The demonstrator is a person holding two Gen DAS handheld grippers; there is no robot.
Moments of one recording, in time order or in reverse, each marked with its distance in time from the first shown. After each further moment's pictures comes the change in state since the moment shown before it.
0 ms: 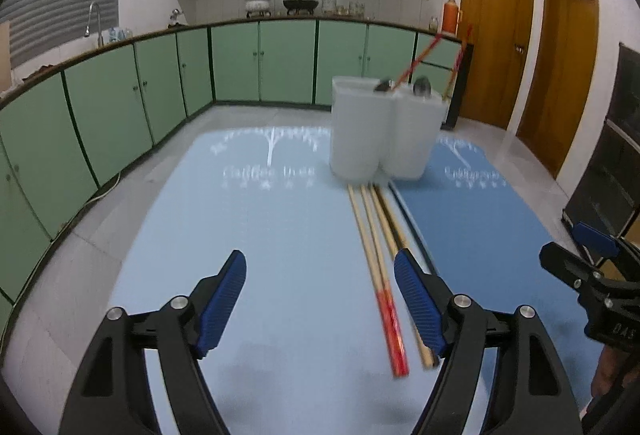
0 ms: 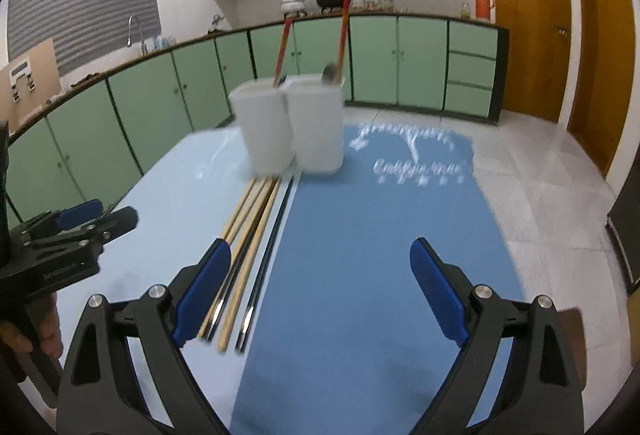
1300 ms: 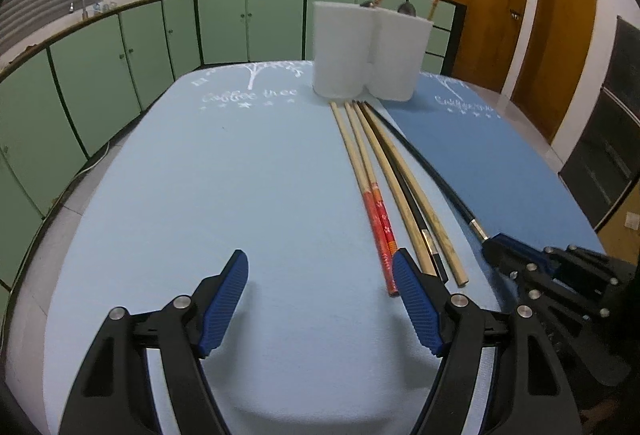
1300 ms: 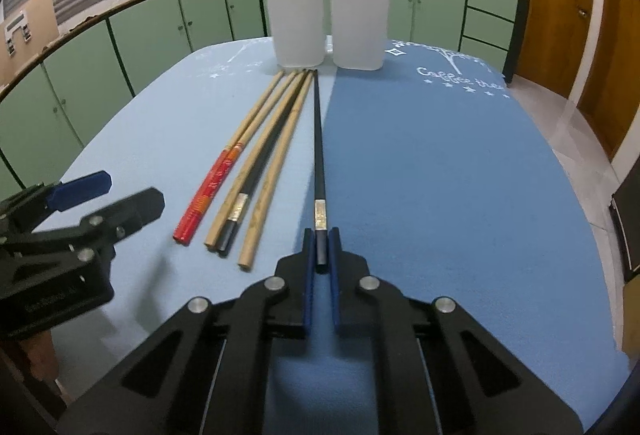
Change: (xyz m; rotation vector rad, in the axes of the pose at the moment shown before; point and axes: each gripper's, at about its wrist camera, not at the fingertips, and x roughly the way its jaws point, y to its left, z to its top) left arm 0.020 -0.017 -0.053 0.021 0.135 -0.028; right arm 0.037 0.036 -0.052 -0.040 0.179 -0.026
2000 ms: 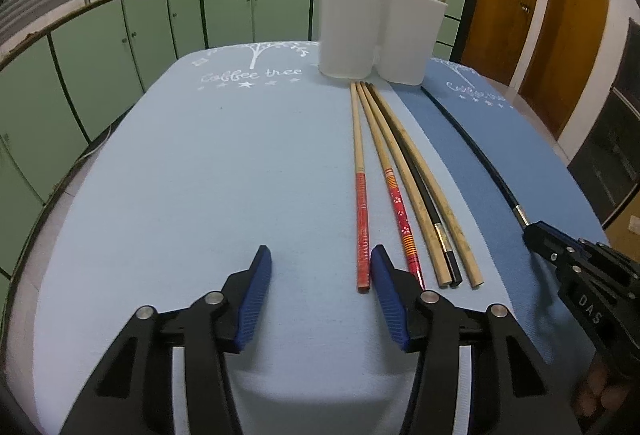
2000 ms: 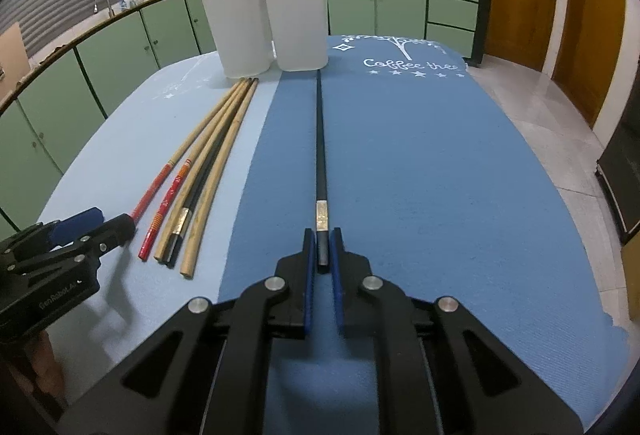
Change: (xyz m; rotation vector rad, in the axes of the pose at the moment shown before) left arm 0.015 0.003 -0.003 -0.037 0.047 0.001; right arm 0.001 -0.032 -0.002 0.102 -0.007 -0.039
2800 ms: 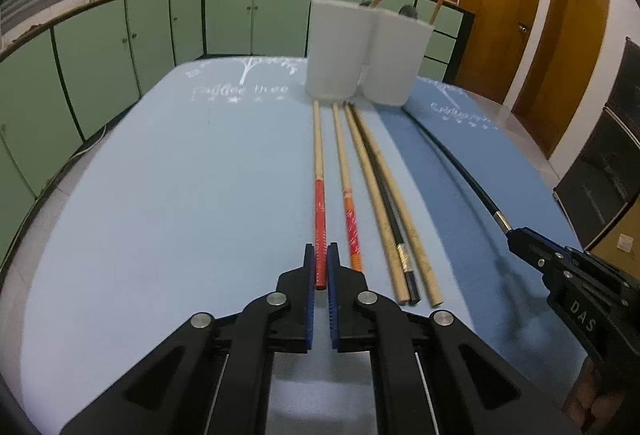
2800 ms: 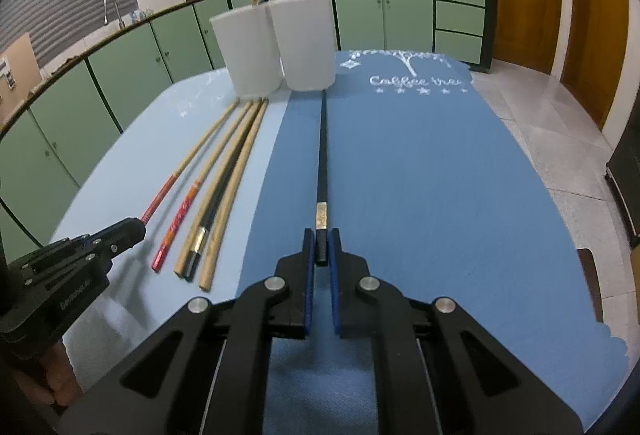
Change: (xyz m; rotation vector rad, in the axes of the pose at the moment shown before) left arm -0.014 -0.013 0.011 -0.035 -0.051 -0.030; right arm -0.021 -0.007 0.015 0.017 -0.045 0.044
